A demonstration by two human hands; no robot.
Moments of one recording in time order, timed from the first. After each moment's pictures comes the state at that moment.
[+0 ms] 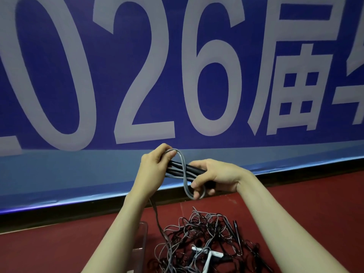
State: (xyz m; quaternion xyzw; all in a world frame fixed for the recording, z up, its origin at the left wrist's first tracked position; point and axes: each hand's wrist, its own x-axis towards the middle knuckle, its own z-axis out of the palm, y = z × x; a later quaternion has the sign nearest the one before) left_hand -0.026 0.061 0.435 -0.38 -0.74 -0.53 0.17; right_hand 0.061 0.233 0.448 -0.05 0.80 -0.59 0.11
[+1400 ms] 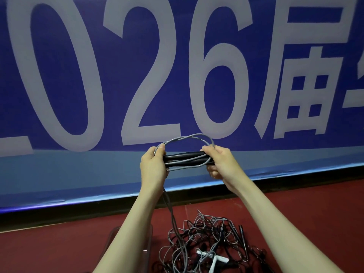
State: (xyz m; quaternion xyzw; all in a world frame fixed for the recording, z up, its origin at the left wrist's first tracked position) left_hand -0.033 0.066 0.440 -0.15 -0.65 -0.74 0.08; right_hand 0.043 0.222 0.445 0.03 0.70 -0.67 -0.23
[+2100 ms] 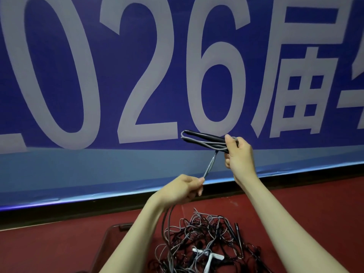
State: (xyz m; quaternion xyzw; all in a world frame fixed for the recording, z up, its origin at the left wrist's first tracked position) left_hand -0.008 0.087 0.411 -0.39 -0.76 -0.47 -0.24; right_hand 0.043 0.259 0.436 0.11 0.65 -0.61 -0.44
